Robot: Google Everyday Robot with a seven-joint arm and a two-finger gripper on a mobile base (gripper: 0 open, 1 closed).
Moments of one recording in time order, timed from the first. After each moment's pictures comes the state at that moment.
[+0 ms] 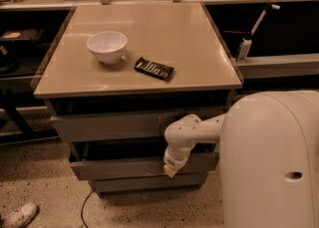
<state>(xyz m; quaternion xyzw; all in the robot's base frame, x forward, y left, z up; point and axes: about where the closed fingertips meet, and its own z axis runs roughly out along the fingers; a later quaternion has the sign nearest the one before) 0.525 -0.056 0.410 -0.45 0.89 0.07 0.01</state>
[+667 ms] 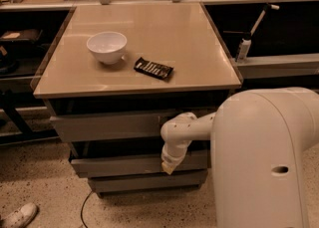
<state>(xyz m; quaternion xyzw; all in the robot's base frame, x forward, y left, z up) 0.541 -0.049 0.410 -0.46 0.89 0.06 0.01</state>
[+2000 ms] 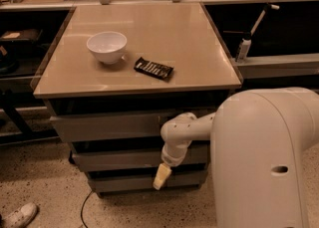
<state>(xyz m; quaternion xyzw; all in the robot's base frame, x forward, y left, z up) 0.541 -0.049 0.410 -0.46 0.89 0.06 0.01</state>
